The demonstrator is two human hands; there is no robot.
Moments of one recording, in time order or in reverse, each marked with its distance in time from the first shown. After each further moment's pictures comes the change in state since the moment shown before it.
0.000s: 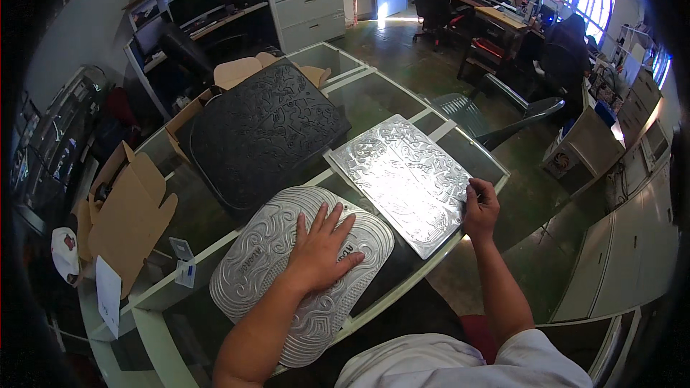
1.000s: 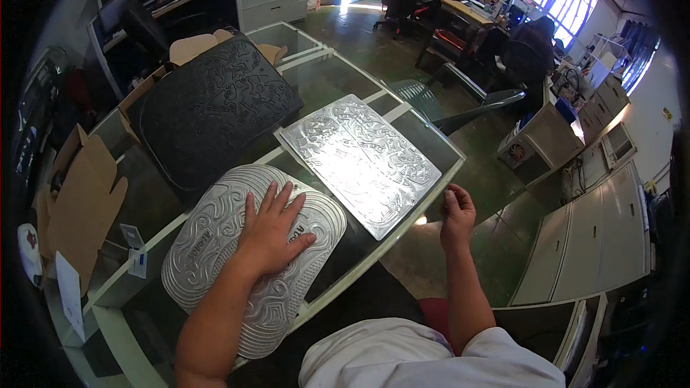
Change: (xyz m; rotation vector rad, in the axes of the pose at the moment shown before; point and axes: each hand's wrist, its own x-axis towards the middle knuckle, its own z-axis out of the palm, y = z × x) left_hand -0.003 0.002 -0.003 -0.060 0.030 -0.001; right_hand -0.032 -0.008 -0.058 0.519 0.111 0.461
